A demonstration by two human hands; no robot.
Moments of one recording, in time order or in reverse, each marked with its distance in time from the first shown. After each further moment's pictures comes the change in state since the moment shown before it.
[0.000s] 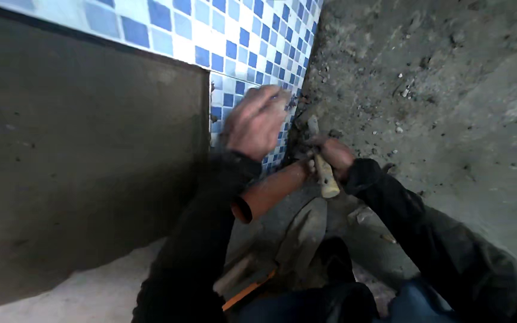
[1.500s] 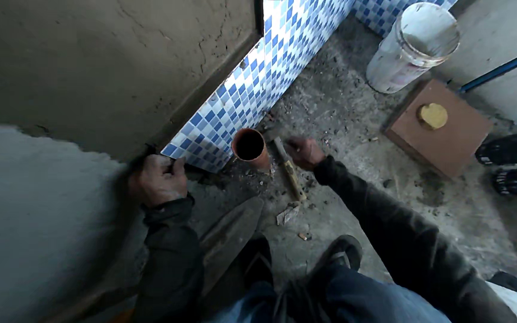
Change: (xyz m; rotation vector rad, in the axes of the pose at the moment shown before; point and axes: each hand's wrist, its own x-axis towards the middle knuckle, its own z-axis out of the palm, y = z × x) left_hand -0.250 0.027 0.081 -0.167 0.717 -1.134; right_hand -0.054 -0.016 -0.008 -1.711 0.150 -0.820
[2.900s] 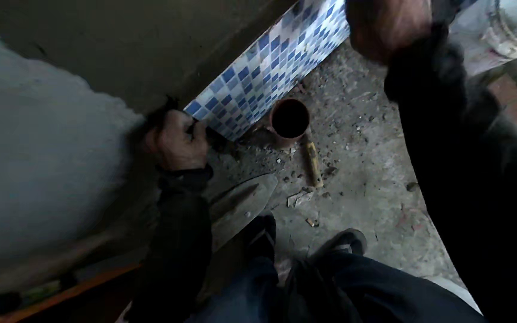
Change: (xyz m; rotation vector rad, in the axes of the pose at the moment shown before) left_hand -0.001 0.001 -0.010 -0.035 -0.014 0.066; right_hand 0.099 -0.100 -0.133 -0.444 0.151 -0.223
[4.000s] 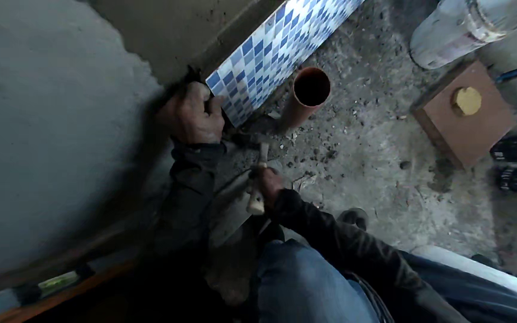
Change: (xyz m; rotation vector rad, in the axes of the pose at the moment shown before) left_hand 0.006 -0.020 0.012 -0.099 0.048 0.100; right_hand -0.179 -0.247 0.189 1.611 -0.243 1.342
